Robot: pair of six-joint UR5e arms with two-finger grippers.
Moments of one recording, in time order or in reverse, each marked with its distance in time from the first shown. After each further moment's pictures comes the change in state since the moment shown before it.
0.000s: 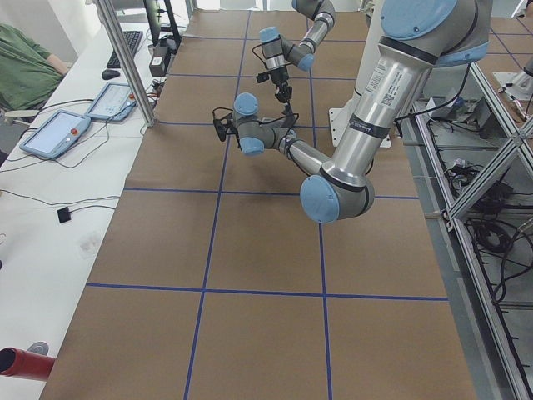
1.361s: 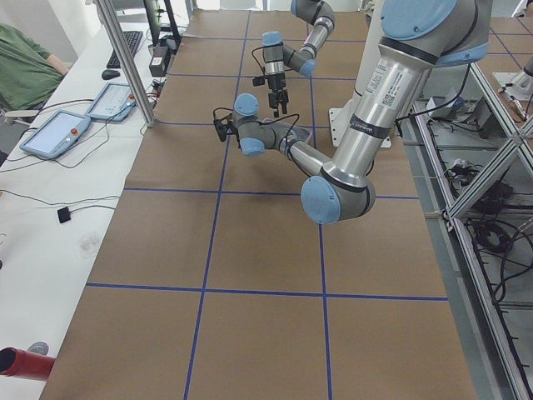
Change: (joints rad) left arm 0.000 0.017 -0.018 -0.005 -0.028 0.029; right arm -0.013 0.046 -0.042 0.083 -0.187 -0.006
